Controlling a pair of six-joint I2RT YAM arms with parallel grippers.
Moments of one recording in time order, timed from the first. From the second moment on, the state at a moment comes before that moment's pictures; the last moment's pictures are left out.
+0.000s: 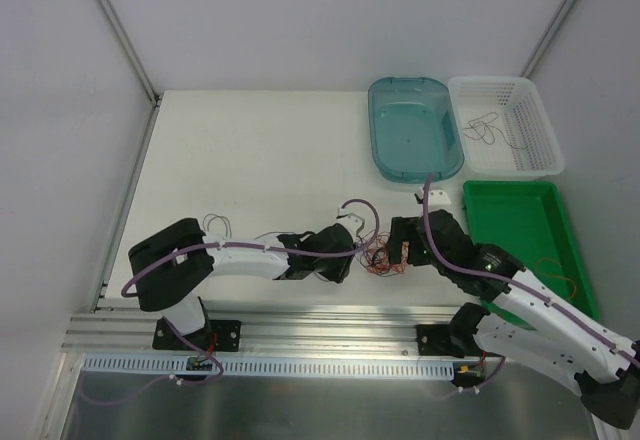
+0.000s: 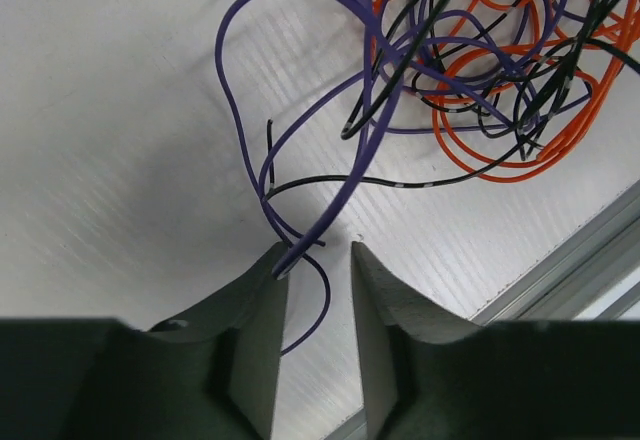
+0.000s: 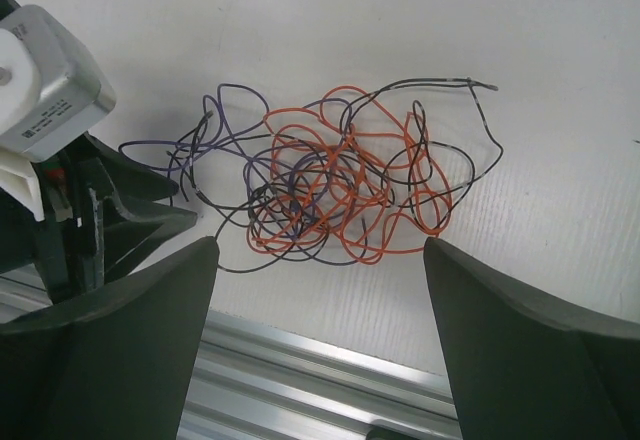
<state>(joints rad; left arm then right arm) -1.13 1.63 0.80 -0.05 -0.13 -0.51 0.85 0.73 0.69 -0.72 0.34 0.56</state>
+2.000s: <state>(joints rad) -0.52 0.83 0.69 -0.58 -0.27 -0.62 0.83 0.93 0.83 -0.66 0.07 0.51</state>
